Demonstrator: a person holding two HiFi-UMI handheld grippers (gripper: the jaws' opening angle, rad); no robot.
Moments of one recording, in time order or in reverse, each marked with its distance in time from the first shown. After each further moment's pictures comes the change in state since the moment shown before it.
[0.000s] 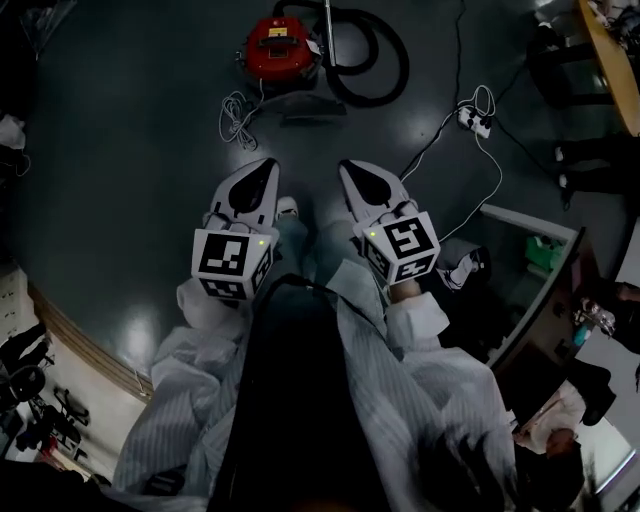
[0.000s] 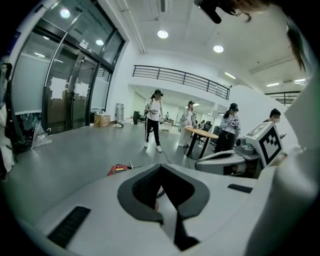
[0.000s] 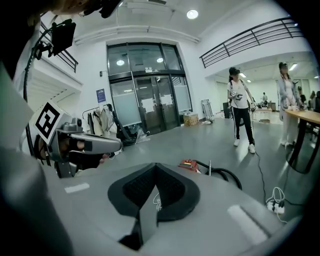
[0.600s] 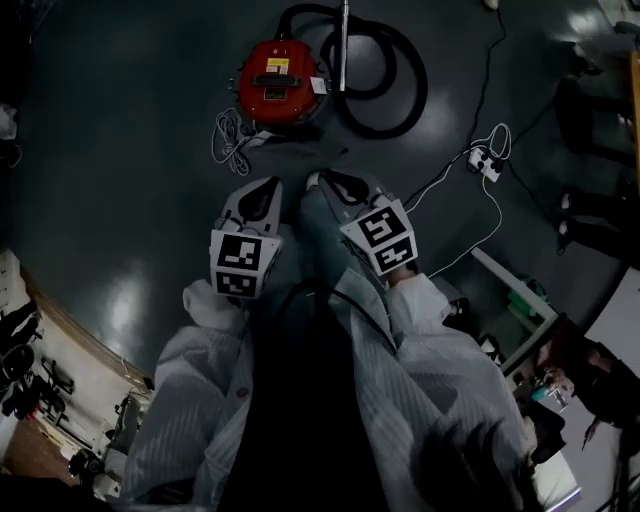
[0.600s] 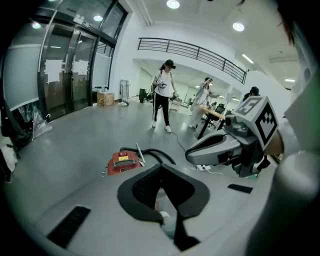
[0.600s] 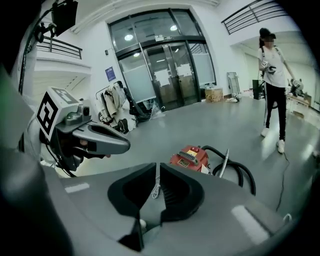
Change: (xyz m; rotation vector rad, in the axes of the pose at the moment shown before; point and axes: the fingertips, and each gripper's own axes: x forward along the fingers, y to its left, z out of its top) left arm 0.247 0.110 -0.023 -0.034 0.268 0.077; right arm 0.224 -0.162 -0.012 -0.085 0.316 0.257
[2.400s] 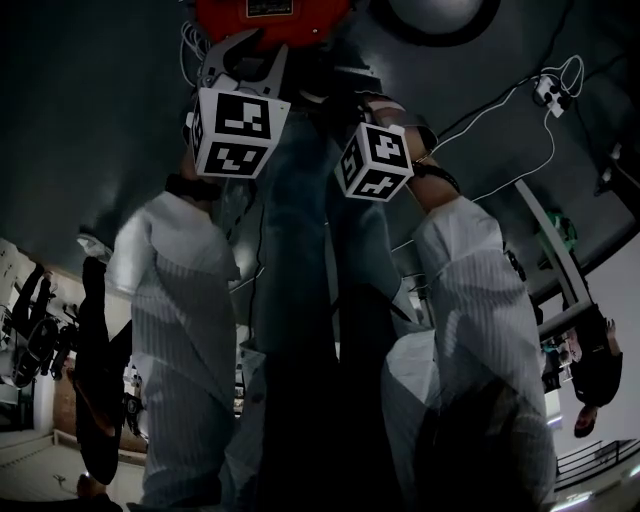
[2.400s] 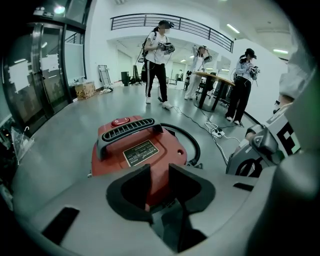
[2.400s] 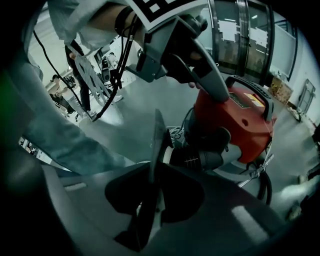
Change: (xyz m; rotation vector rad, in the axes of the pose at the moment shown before) left arm 0.307 0.159 -0.150 0.258 0.210 -0.055; right arm 0.268 -0.079 -0.265 -0.536 0.547 0.284
